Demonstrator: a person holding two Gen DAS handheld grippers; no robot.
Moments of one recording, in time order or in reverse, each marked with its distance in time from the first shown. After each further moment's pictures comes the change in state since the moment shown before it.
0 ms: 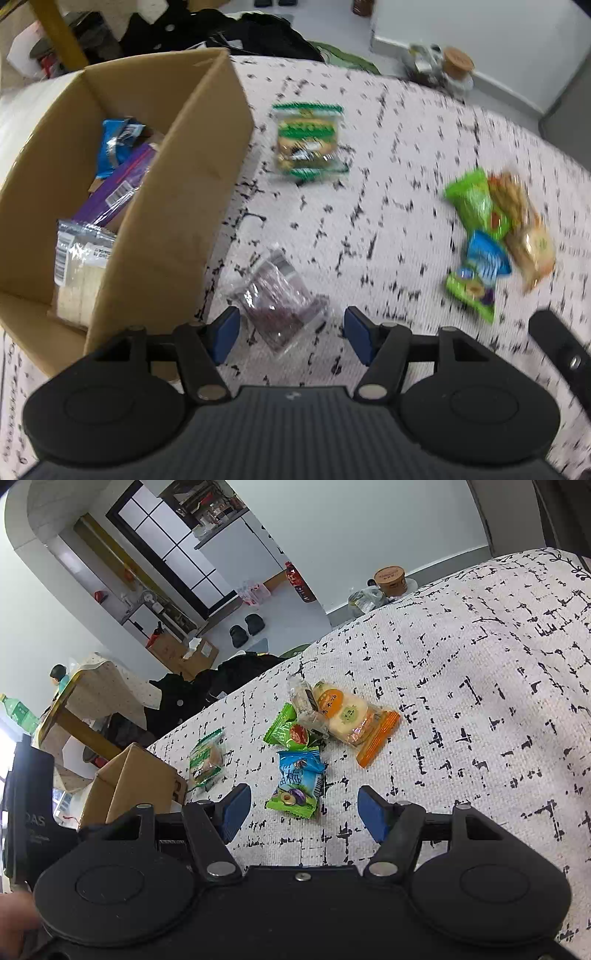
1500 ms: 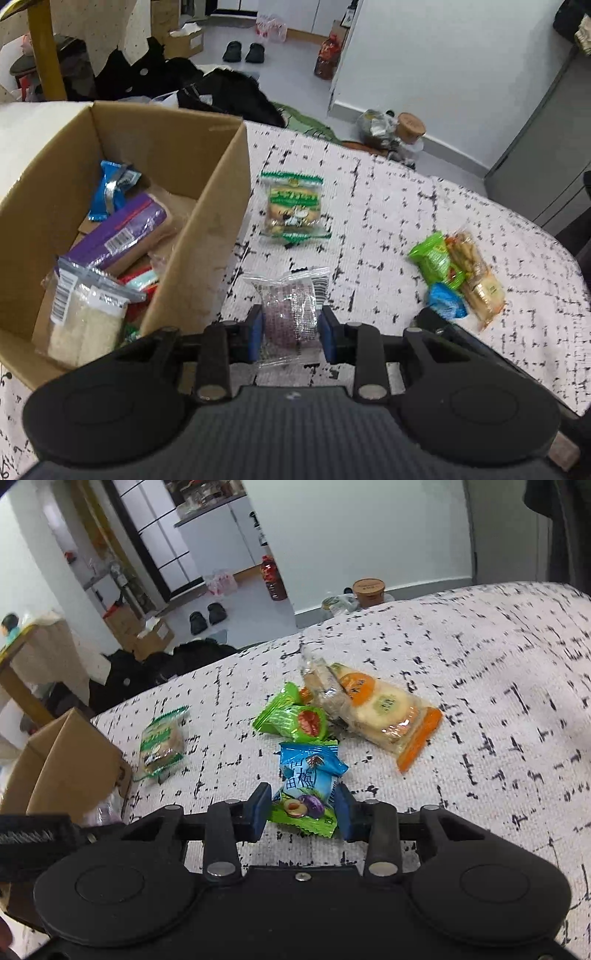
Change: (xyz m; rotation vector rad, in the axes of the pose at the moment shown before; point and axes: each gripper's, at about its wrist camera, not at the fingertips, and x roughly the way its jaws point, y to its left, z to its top) left arm -0.025 0.039 -0.002 0.005 -0.212 -0.210; right arm 0.063 0.050 -0.018 -0.149 -0.021 -0.234
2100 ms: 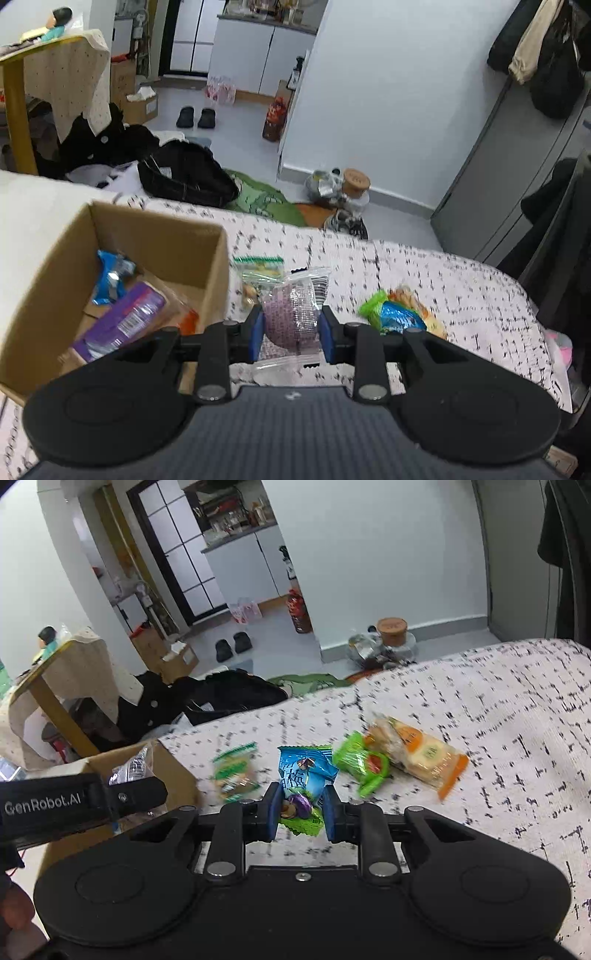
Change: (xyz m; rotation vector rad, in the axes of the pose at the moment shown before) left arm -0.065 0.019 0.019 0.094 -0.204 -0.158; right arm -0.061 0.054 0.012 -0.031 -0.108 0.046
